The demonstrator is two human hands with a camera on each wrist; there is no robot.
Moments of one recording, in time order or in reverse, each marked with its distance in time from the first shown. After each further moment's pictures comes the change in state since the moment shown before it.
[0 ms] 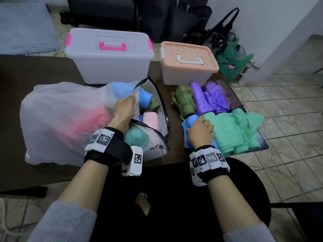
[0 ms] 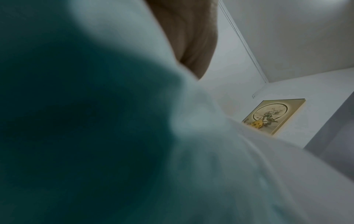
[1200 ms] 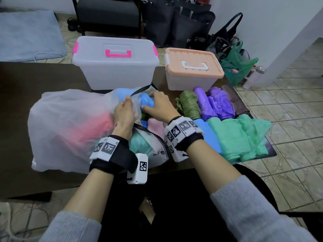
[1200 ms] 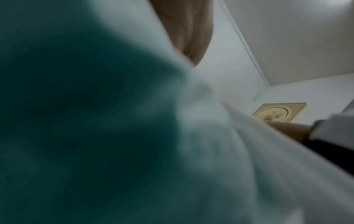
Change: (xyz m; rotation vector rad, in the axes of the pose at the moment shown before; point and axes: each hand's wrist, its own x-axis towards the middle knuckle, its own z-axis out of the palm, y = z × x) left_hand 0.005 0.000 -0.003 -0.106 0.186 0.062; right_hand 0.013 -0.127 -0.035 0.364 -0.261 -0.634
